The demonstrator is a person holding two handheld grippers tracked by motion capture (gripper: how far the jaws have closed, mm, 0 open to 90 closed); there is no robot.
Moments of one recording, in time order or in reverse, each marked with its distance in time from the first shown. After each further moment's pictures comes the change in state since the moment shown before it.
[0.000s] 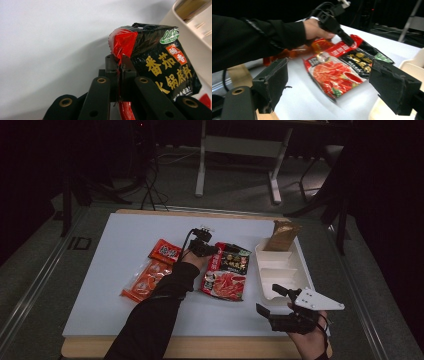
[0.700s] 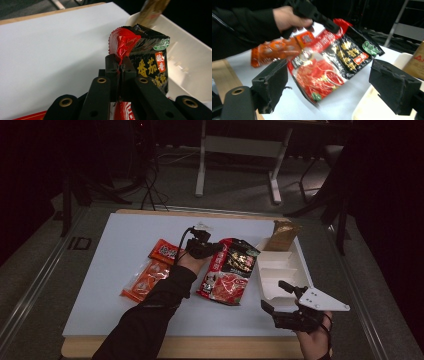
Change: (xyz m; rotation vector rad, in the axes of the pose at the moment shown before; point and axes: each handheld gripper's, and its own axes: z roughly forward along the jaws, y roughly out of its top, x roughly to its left) left arm -0.036 0.000 -0.060 -0.185 -0.124 0.065; right arm -0.004 0.005 -0.007 -0.012 -0.073 -0.051
